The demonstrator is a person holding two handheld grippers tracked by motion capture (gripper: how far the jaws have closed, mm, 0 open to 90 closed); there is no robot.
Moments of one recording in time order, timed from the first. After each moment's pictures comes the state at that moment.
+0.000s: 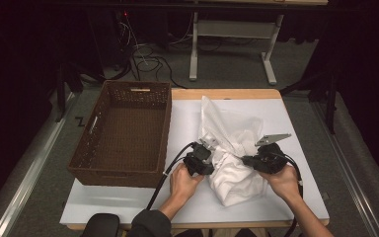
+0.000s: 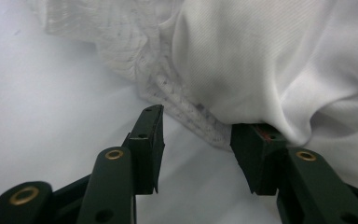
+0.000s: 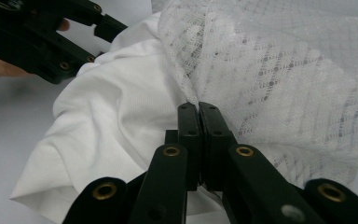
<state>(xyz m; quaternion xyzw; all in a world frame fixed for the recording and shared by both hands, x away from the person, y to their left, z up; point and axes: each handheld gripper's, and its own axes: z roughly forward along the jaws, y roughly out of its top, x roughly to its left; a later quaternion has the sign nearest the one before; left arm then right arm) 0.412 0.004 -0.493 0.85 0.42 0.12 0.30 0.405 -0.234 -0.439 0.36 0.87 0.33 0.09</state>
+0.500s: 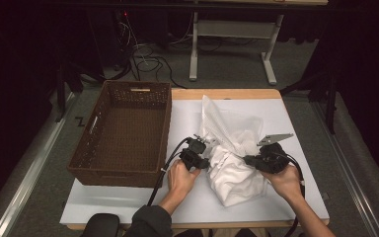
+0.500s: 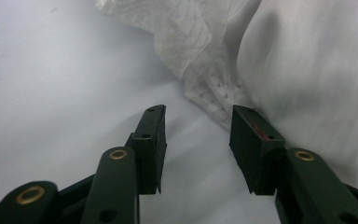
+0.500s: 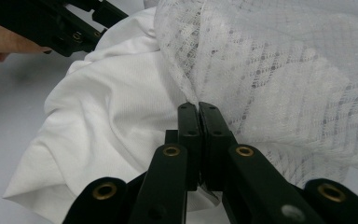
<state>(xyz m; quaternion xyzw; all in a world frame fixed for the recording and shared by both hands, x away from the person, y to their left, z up) 0.433 0.010 -0.498 0.83 0.47 0.11 0.28 0.405 -0.237 -0.439 0.37 0.86 0.33 0.10</state>
